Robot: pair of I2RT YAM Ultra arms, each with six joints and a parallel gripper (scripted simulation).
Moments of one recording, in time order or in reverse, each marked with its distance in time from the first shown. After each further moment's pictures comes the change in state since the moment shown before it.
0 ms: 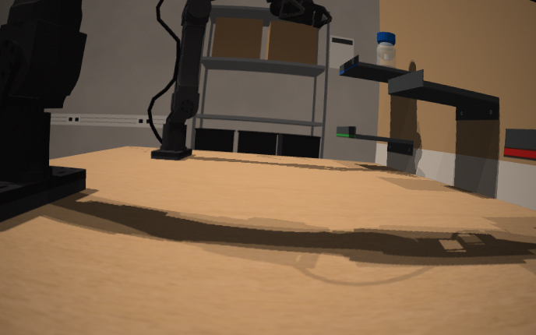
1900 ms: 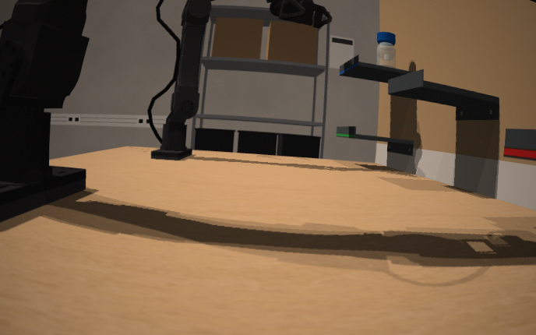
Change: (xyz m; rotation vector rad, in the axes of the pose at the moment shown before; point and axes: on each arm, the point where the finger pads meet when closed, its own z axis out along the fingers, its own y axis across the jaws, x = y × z) left arm 0.000 0.000 0.000 0.000 0.000 0.000; right arm 0.019 0.001 0.036 -0.002 -0.036 -0.008
